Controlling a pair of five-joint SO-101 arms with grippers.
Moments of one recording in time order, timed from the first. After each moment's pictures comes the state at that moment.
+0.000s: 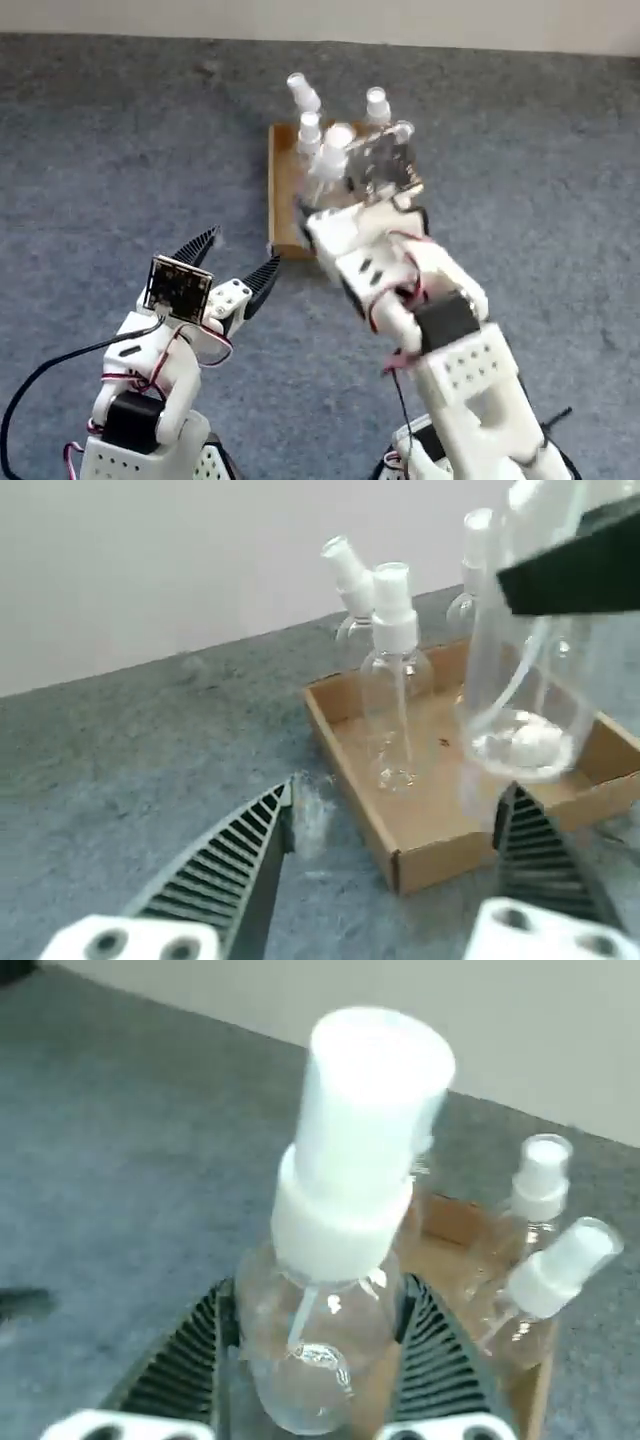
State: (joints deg) left arm 7.0 -104.2 83.7 44.3 -2.4; right arm -28.2 -46.0 38.3 39.2 1.7
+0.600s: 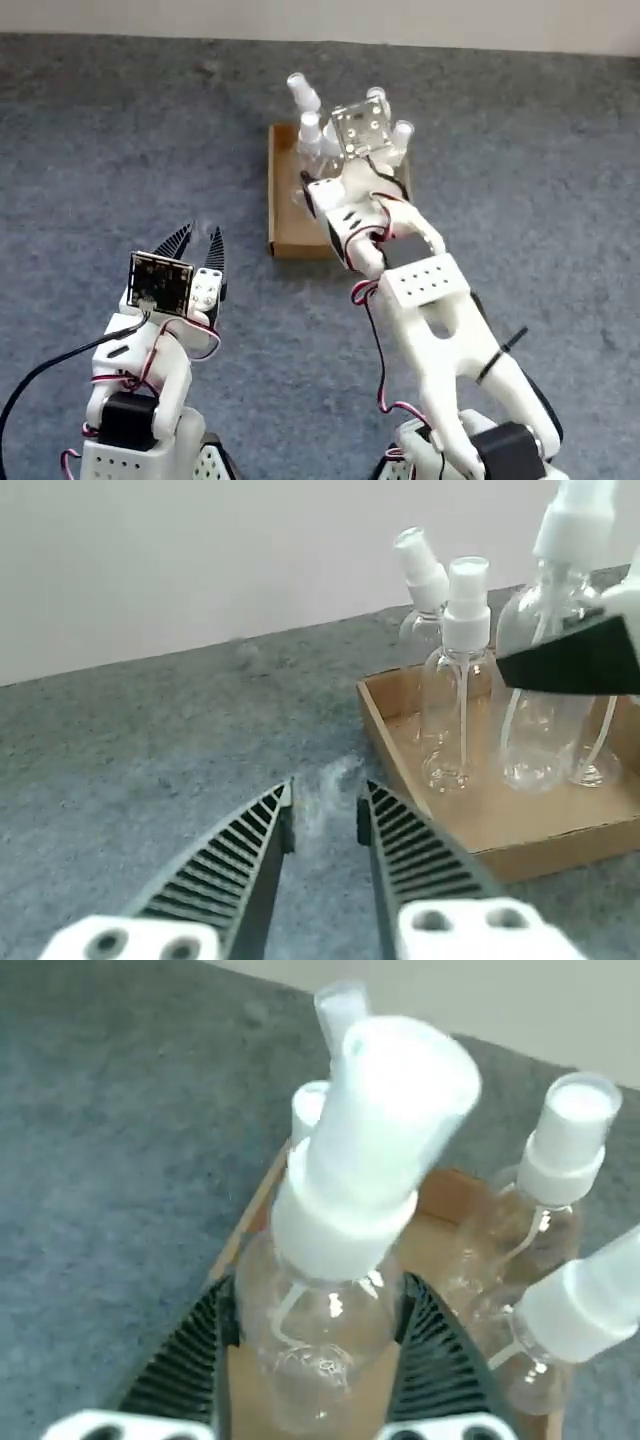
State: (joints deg) left arm 1.6 -104.2 83.7 44.3 -2.4; right arm -25.2 -22.3 38.3 21.1 3.6
